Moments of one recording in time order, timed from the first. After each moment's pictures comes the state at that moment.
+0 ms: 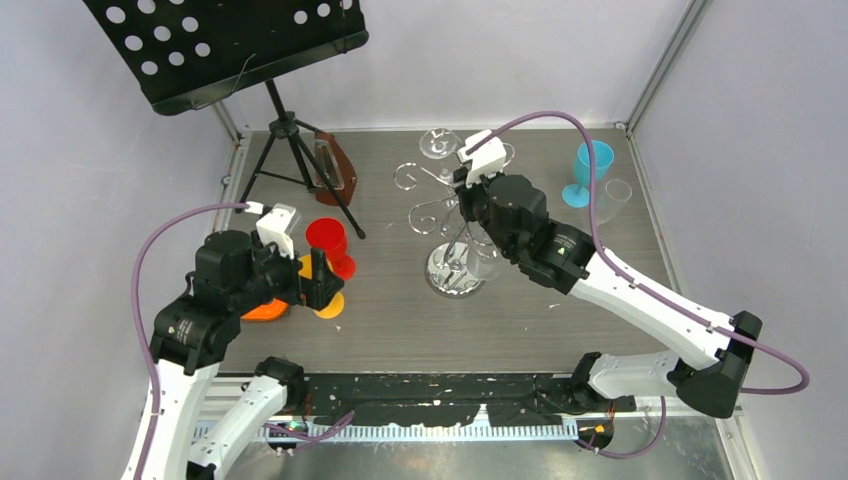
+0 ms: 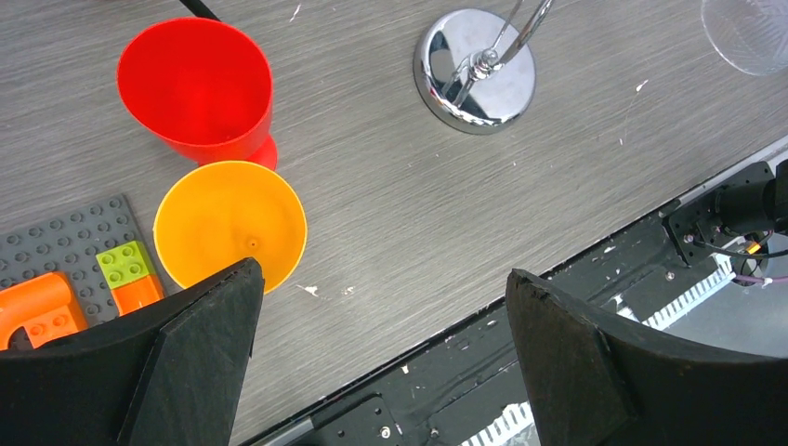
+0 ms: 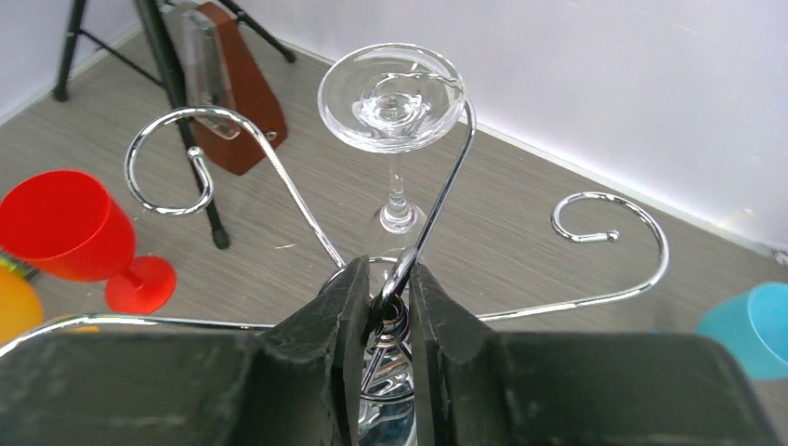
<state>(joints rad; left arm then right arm) -0.32 0.67 1.14 -1.04 0.26 -0.12 0.93 1.23 1.26 -0.19 0.57 -0.04</state>
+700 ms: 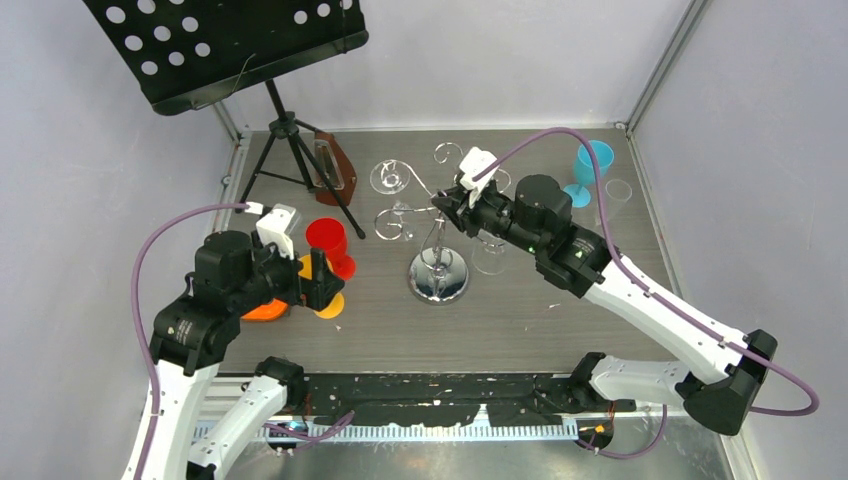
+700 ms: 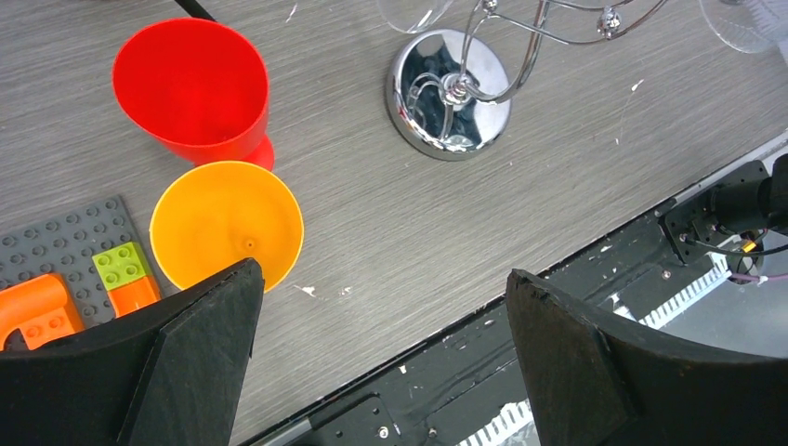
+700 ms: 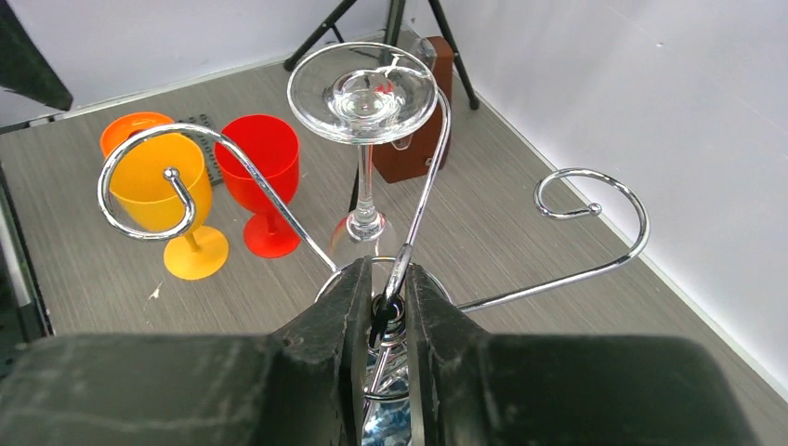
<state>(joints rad) -0.32 0.67 1.14 -1.04 0.26 -0.12 0.84 1.13 1.16 -0.11 -0.05 -0.19</state>
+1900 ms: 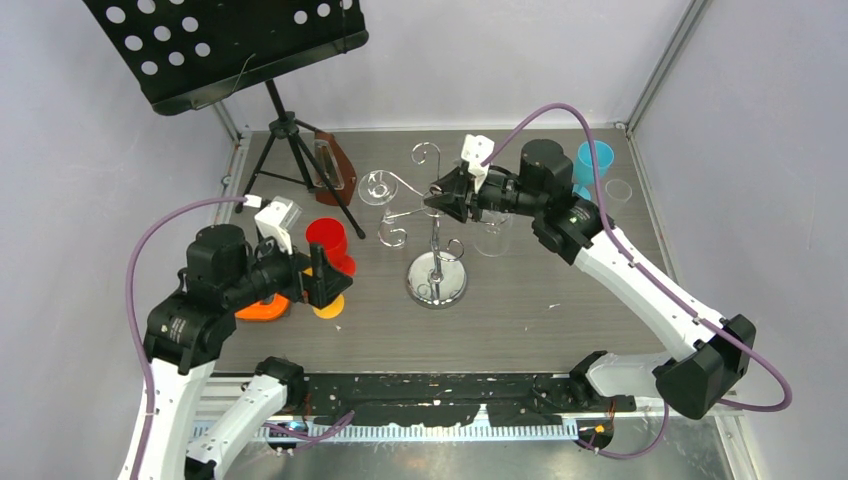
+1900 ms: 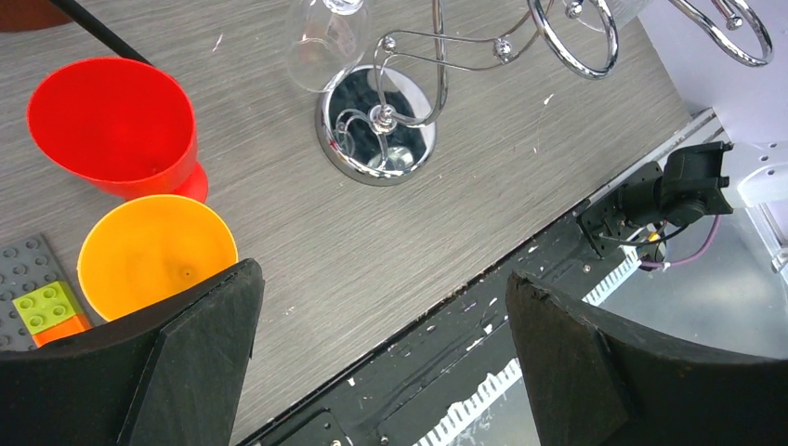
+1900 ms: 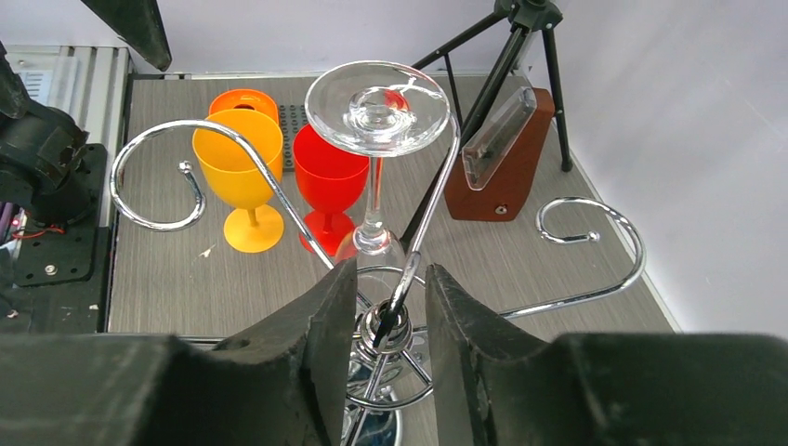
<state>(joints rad) -0.32 0.70 1.21 -1.03 0.39 -0.19 0.61 1.27 1.25 -0.10 -0.64 -0.30</state>
